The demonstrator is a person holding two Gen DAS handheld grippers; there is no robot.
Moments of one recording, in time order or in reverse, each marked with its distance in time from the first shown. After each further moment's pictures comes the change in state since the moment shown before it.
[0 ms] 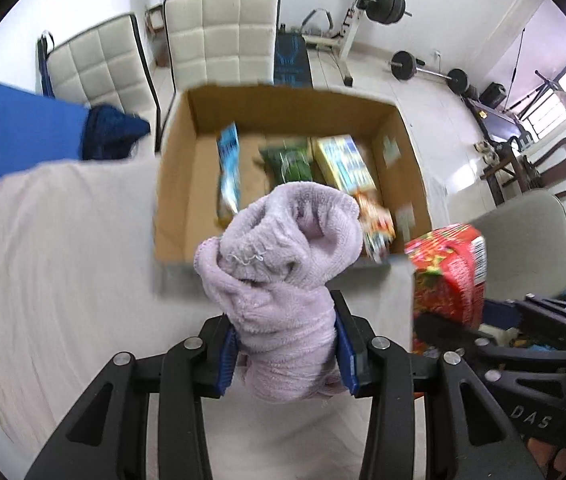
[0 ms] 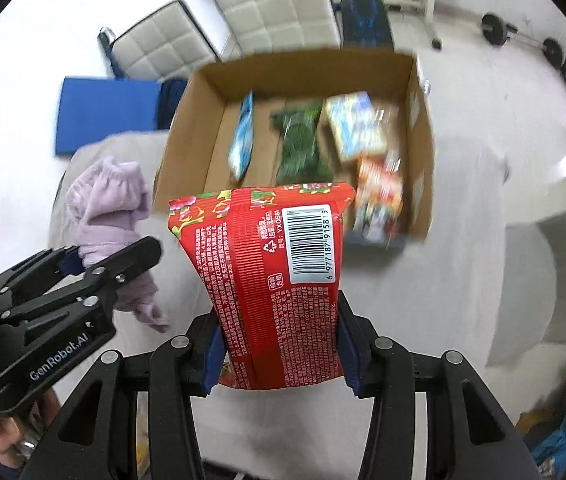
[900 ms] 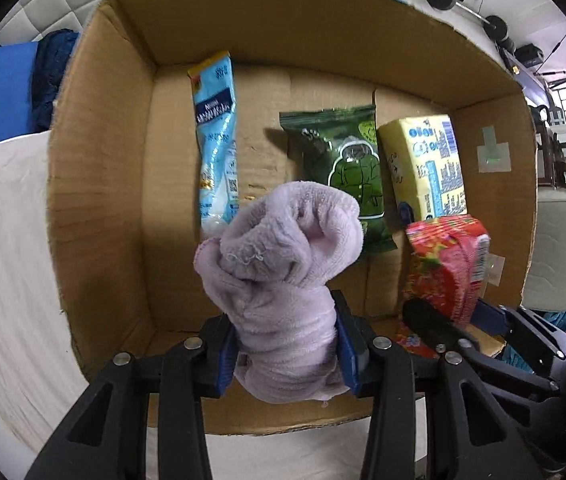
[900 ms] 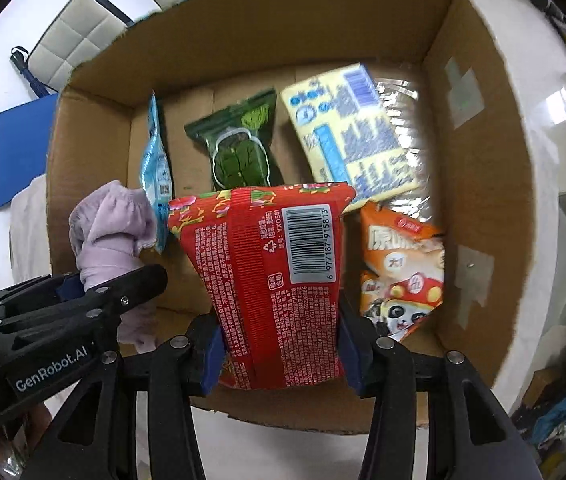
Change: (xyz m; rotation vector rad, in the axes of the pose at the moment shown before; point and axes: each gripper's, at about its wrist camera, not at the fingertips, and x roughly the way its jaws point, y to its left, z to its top) left arm 0.185 0.045 0.102 -0.068 0.424 -0.037; right arm 0.169 -0.039 0.100 0.172 0.213 -0.031
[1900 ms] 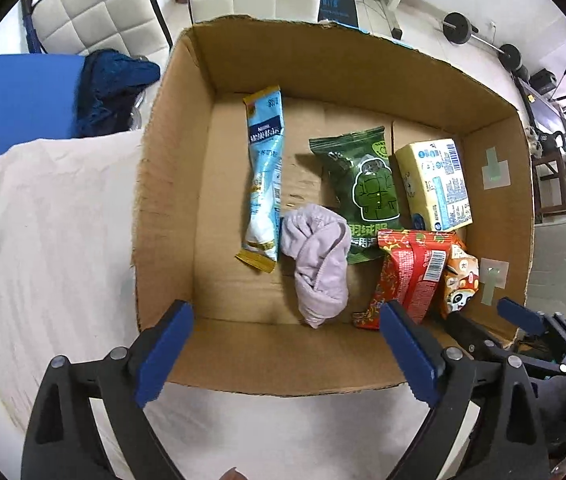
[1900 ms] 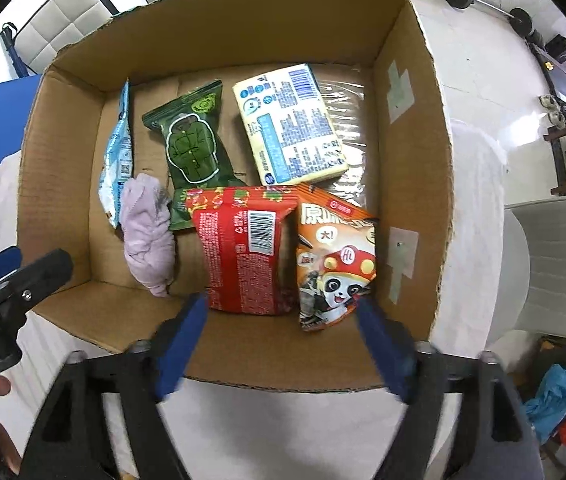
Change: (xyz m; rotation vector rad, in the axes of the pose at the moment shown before) left arm -0.047 0.014 -0.040 -0.039 -0.177 0.093; right arm -0.019 -0.014 -0.024 -0.050 -0.042 -0.173
